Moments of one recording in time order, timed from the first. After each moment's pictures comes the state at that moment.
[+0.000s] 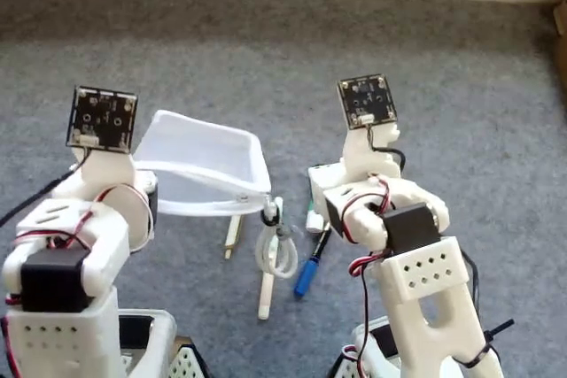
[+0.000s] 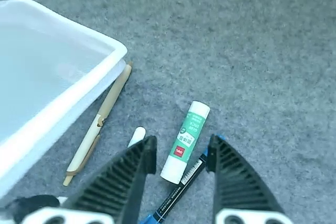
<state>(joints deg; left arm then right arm) -6.5 -62.4 31.6 82.6 -1.3 -20.6 -48.9 38.3 66.2 -2.1</state>
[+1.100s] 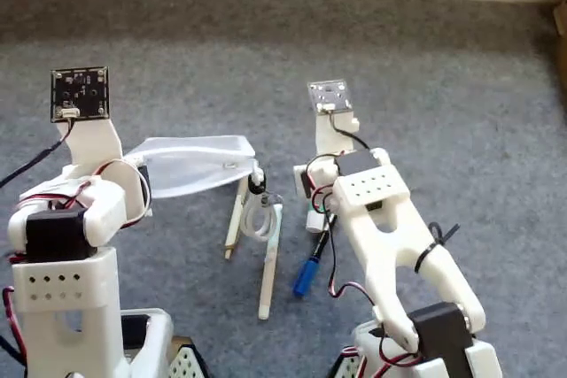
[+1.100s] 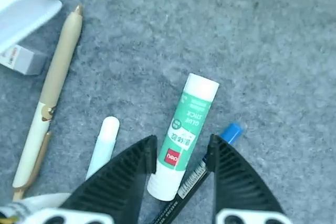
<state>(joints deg) -10.8 -52.6 32.0 81.8 8.0 -20.5 -15.1 37.4 52.9 -4.7</state>
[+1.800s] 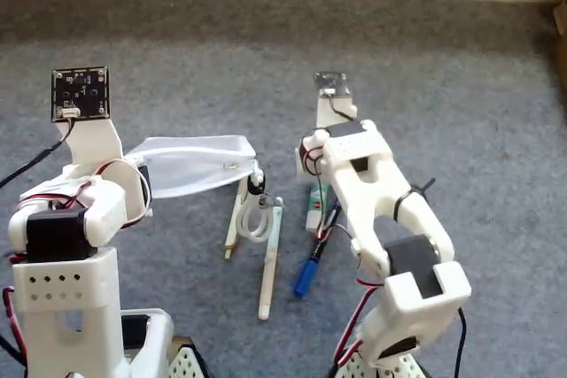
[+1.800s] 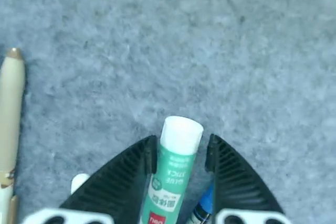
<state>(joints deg) -10.8 -52.6 32.0 81.6 8.0 -17.6 8.6 20.6 52.7 -7.8</state>
